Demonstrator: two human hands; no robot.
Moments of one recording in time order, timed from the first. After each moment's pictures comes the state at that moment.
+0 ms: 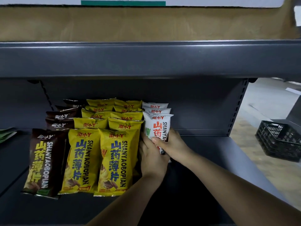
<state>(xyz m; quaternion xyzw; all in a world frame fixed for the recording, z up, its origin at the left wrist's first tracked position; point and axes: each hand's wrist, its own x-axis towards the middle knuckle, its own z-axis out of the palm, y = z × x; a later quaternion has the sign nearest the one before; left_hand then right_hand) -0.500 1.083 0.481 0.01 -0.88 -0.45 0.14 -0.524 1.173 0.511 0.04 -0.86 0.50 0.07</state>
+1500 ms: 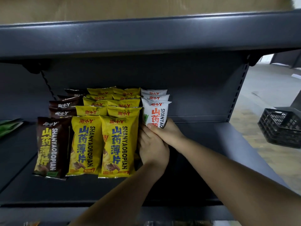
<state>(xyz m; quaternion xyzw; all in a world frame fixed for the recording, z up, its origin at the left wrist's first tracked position) -0.465 1.089 0.495 0.05 -0.95 -0.28 0.15 -0.518 1.159 0.508 0.01 -0.81 0.58 0.05</state>
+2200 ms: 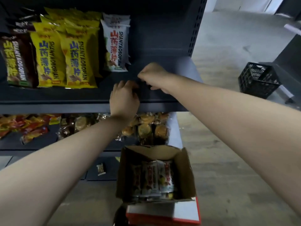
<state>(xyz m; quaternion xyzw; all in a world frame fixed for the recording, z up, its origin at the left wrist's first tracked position) -0.318 1.114 0.480 -0.07 -0.94 -0.27 0.20 -0.362 1.232 0.537 -0.02 -0.89 0.44 -0.08</state>
